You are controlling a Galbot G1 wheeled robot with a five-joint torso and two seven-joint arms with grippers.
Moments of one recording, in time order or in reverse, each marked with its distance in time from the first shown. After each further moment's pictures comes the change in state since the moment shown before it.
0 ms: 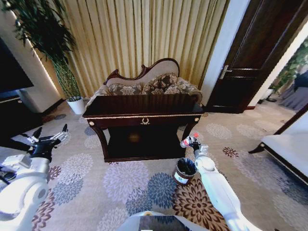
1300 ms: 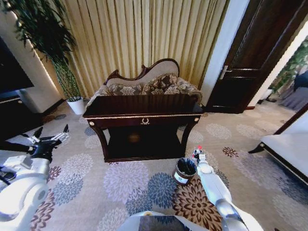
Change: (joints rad) left arm 0.017 0.045 -0.006 0.017 -0.011 -0.039 0.006; right arm 0.091 0.048 0.079 -0.393 -0.302 0.119 0.000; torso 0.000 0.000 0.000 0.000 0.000
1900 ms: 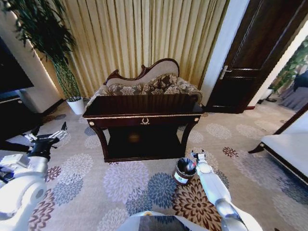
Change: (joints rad) left arm -0.009 0.010 0.010 -0.004 -0.005 -0.017 -0.006; right arm -0.007 0.009 0.000 0.016 -0.004 -0.001 0.000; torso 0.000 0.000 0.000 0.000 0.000
